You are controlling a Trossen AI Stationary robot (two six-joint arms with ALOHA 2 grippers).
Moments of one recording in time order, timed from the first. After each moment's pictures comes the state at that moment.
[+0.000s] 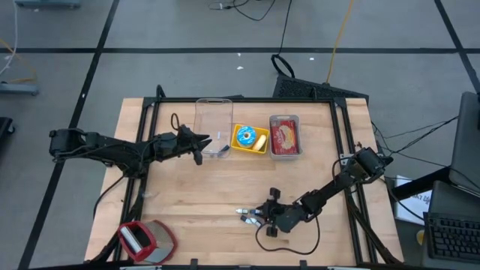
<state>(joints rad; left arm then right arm) 0.17 1.11 0.22 0.65 -0.26 -0.27 0.58 1.96 0.81 0.39 0.52 0.51</state>
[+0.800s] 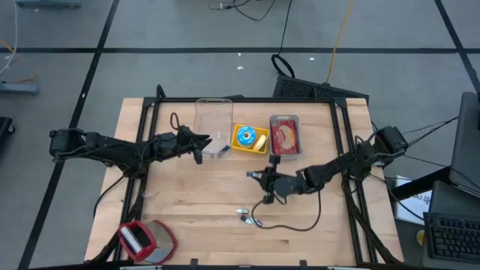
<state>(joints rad) 0.17 1.11 0.22 0.66 -0.26 -0.35 0.35 1.61 0.80 0.23 0.63 -0.04</state>
